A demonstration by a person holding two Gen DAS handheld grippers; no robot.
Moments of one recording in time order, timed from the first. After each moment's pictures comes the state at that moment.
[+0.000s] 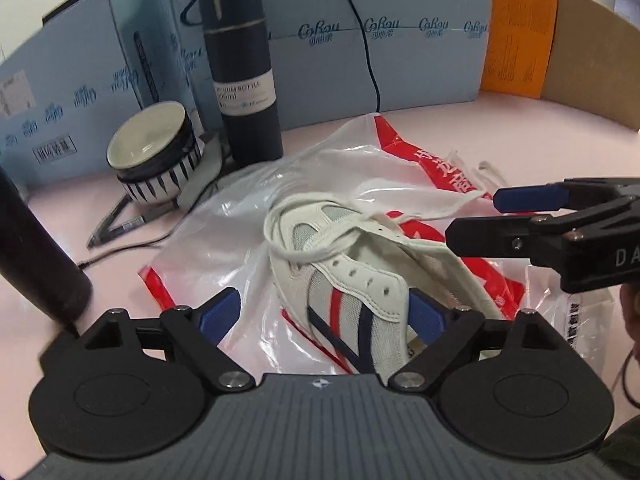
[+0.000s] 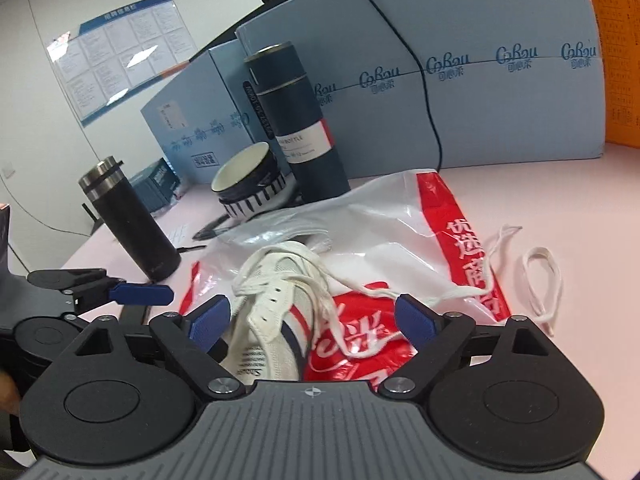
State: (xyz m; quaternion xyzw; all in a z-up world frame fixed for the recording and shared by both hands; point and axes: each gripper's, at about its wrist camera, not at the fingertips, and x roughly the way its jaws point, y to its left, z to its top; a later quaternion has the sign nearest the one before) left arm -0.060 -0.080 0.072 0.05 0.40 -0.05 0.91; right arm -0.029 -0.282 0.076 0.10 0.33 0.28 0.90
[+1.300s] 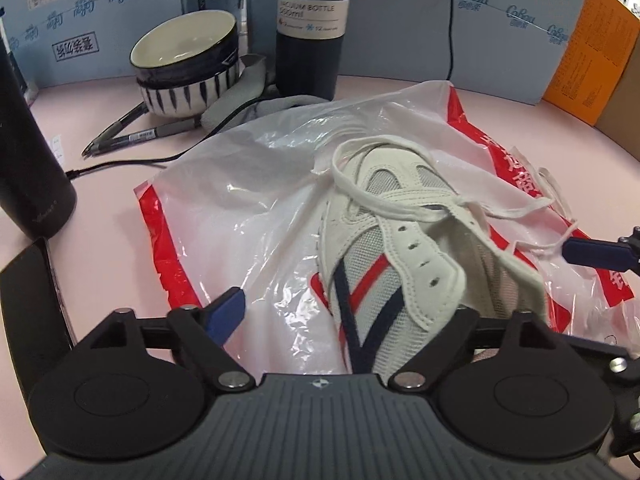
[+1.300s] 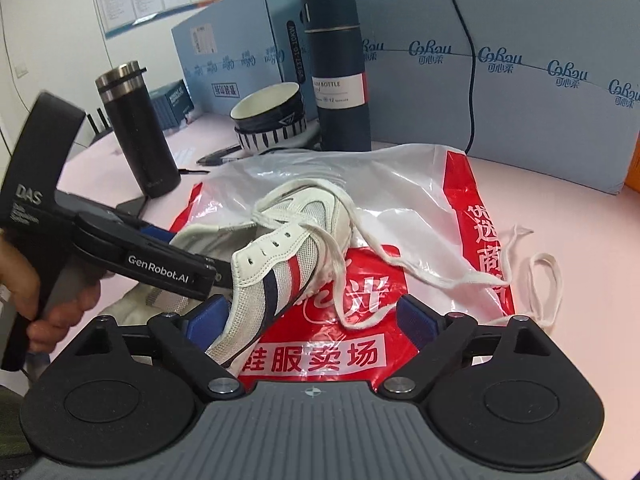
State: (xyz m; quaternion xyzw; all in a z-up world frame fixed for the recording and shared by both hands) left arm -0.031 -0.046 0.022 -0.05 0.45 0.01 0.89; right arm -0.041 -0.260 0.061 -0.02 0.35 0.31 0.88
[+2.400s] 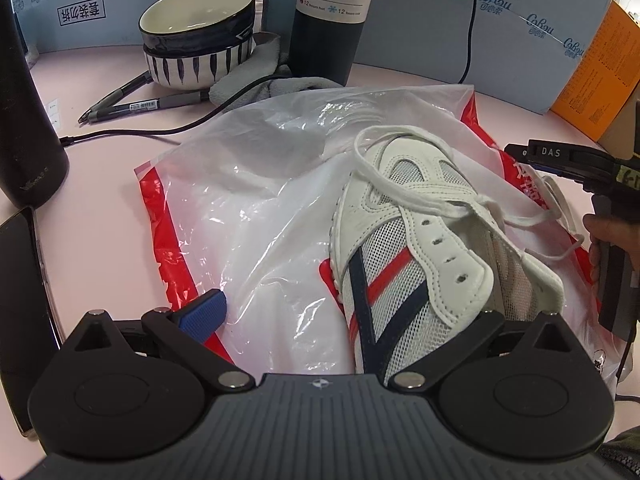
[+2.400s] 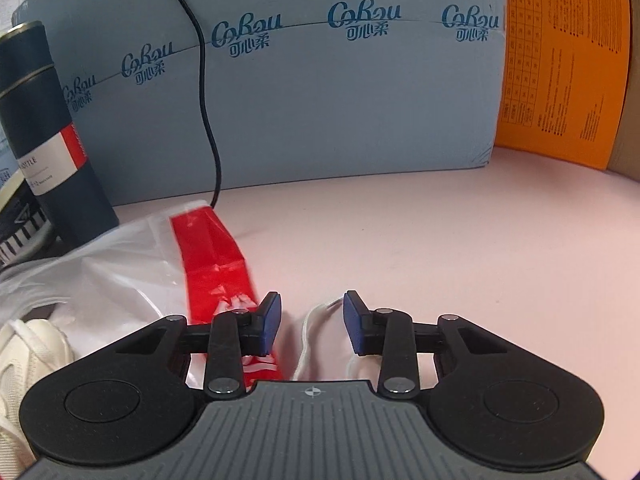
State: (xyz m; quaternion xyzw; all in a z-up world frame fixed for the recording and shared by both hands) left arm -0.027 -0.034 0.010 -0.09 0.47 0.01 0.88; right arm 0.112 -0.311 0.016 0.05 0.35 0.05 0.94
